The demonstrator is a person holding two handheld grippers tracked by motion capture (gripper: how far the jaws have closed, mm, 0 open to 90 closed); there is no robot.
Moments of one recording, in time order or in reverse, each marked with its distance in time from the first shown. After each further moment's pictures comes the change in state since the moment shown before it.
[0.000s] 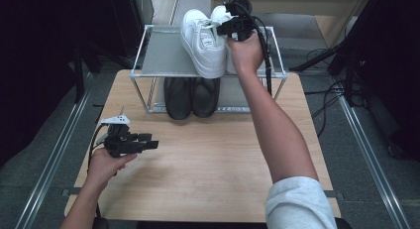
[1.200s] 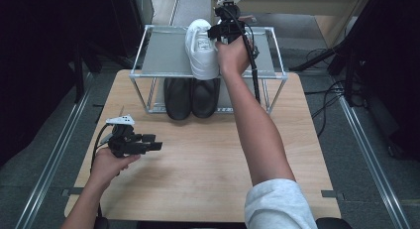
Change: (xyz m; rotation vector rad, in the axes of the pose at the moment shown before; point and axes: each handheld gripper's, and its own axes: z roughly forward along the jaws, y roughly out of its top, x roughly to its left) left arm -0.004 0.003 0.009 0.025 -0.018 0.023; right arm 0.013 -0.004 0.032 0.066 -0.111 0.071
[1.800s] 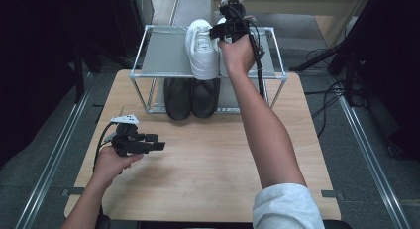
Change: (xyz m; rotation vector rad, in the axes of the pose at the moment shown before) left arm -0.002 0.004 0.007 0.020 -0.007 0.007; right arm -0.008 0.000 -0.014 -0.005 0.063 -0.006
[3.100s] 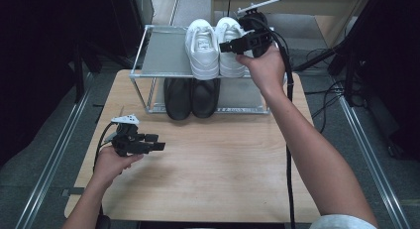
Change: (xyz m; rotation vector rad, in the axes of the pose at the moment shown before) left arm 0.000 0.000 0.001 0.014 0.010 0.000; right arm -0.014 -0.042 -0.081 -0.022 0.197 -0.170
